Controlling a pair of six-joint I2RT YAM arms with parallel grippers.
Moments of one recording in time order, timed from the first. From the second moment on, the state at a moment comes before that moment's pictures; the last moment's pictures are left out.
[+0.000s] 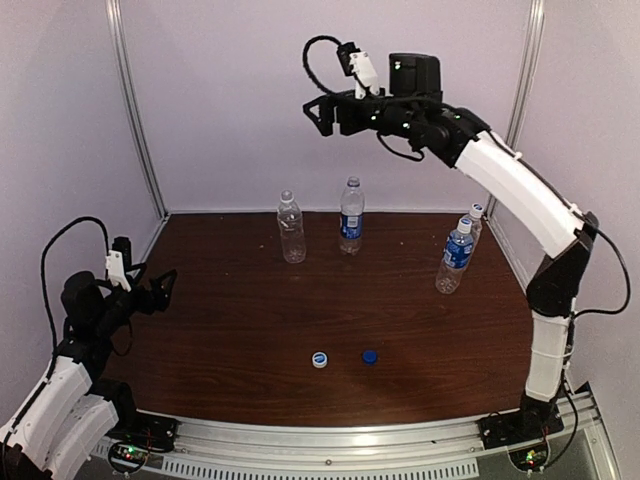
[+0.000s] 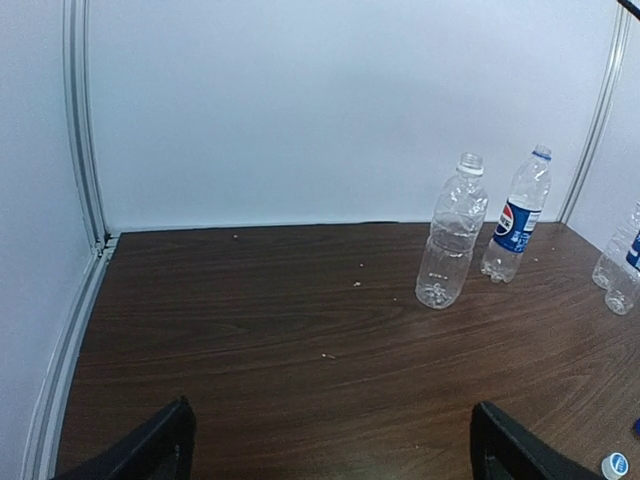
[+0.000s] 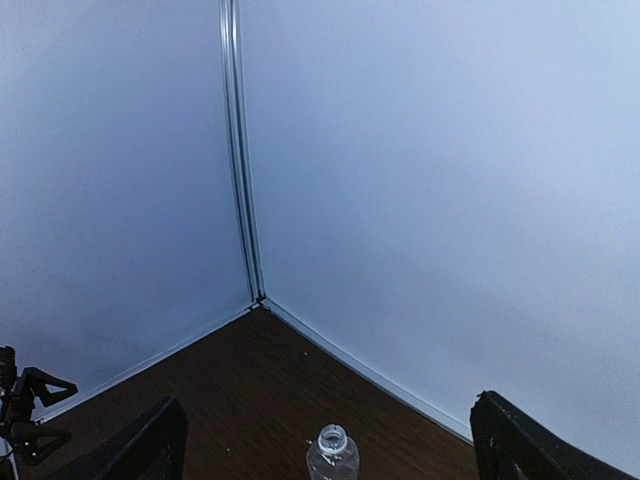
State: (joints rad) left arm 0.01 0.50 0.21 0.17 0.34 -0.11; right arm 0.74 2.01 2.32 -0.35 -0.03 0.01
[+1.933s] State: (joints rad) left arm 0.01 0.49 0.19 0.21 0.43 -0.10; right arm 0.28 1.81 1.81 -1.19 0.12 0.21
